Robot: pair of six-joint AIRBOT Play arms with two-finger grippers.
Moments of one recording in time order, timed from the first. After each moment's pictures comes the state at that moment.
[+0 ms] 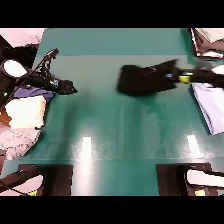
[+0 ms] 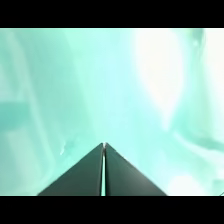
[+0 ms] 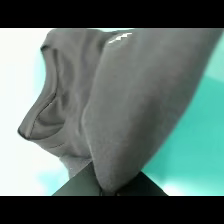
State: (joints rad) left arm -0.10 -1.24 1.18 0.93 -1.11 -1.31; right arm -0.29 -1.38 1.17 -0.68 0.92 1.09
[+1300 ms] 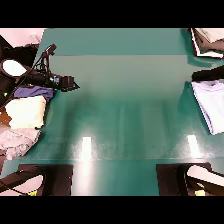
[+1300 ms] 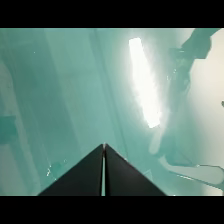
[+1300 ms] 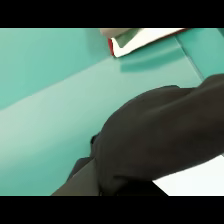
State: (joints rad) left arm -0.10 -1.24 1.18 0.88 -1.06 -1.30; right arm -0.75 -1.28 1.48 -0.95 0.96 1.23
